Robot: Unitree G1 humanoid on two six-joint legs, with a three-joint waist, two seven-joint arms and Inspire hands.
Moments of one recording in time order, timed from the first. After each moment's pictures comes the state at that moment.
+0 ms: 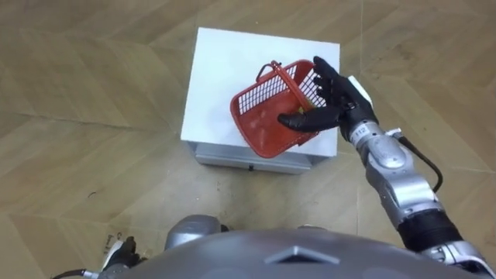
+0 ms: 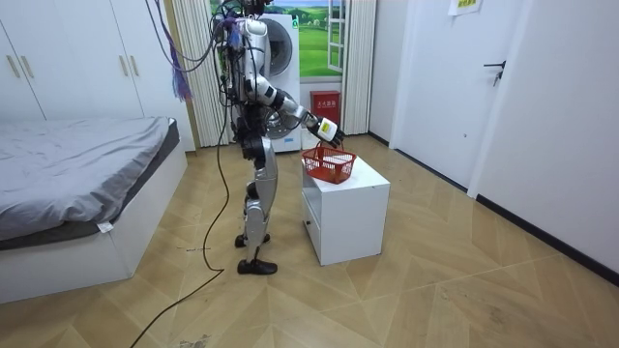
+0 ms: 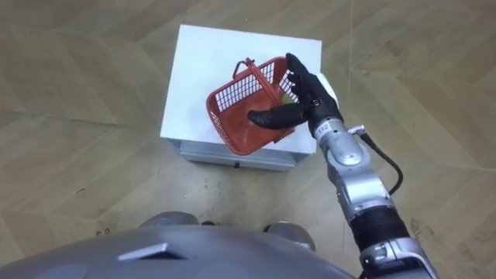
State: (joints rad) left arm 0.28 0.22 0.00 1.01 0.32 0.14 0.08; right arm 0.10 -0.29 0.24 0.31 0.12 0.00 0.09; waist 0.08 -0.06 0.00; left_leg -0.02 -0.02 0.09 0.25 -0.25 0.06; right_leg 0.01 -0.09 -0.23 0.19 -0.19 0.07
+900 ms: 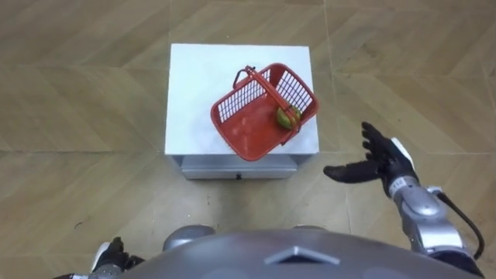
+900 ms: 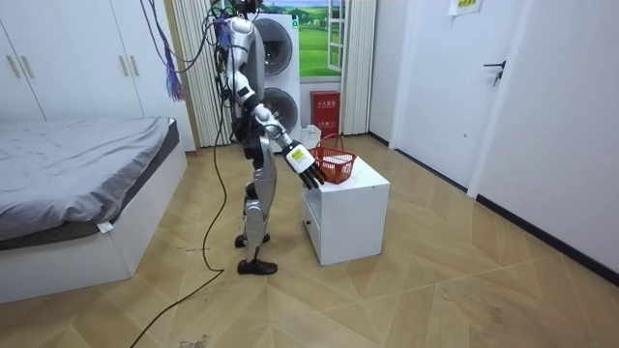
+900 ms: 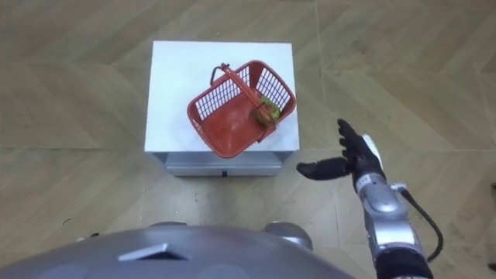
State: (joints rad) left arm 0.29 0.22 0.11 1.04 0.32 0.12 0.10; right arm 0.22 -0.29 -0.07 0.70 -0.01 0.00 0.04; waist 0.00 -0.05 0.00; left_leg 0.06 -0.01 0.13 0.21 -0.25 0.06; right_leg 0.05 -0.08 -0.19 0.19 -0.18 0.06
